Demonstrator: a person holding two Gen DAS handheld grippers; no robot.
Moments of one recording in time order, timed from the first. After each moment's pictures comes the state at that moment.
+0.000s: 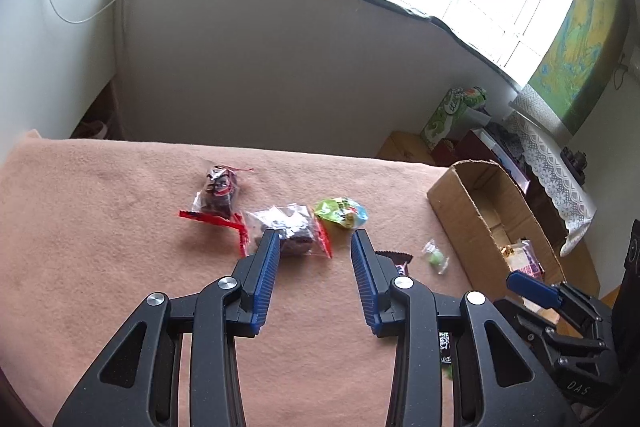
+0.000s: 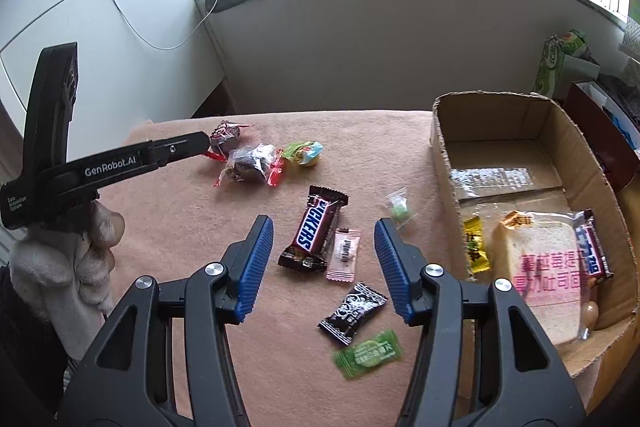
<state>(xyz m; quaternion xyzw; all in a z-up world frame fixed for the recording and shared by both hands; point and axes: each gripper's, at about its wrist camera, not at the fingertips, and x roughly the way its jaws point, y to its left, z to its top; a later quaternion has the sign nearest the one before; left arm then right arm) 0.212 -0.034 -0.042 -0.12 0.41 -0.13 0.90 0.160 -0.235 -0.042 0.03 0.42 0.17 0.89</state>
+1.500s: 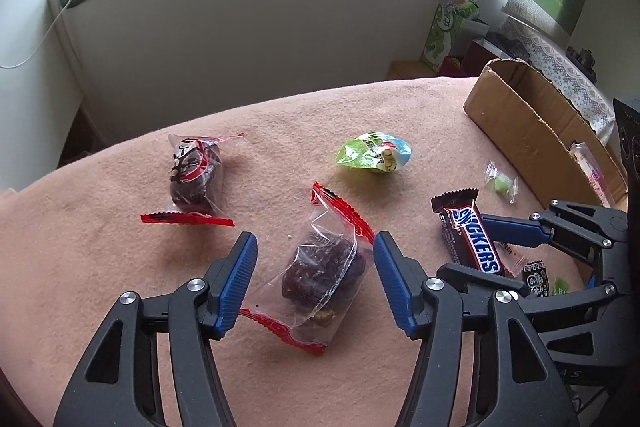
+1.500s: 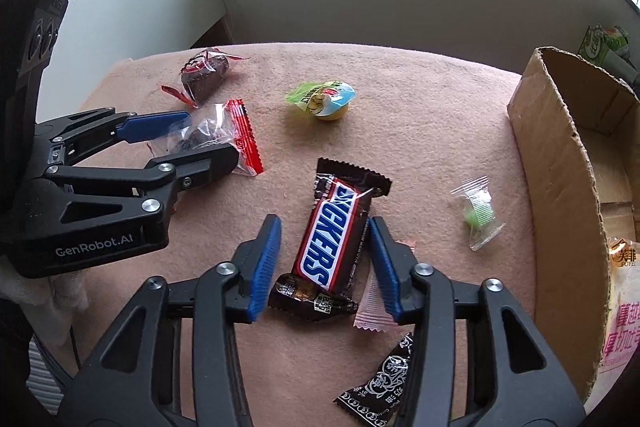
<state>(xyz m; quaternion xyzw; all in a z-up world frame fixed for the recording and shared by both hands) 0.241 -0.057 -0.098 0.04 0.46 -0.17 0.87 0.224 -0.176 -0.123 -0.03 0.49 0.18 0.85</state>
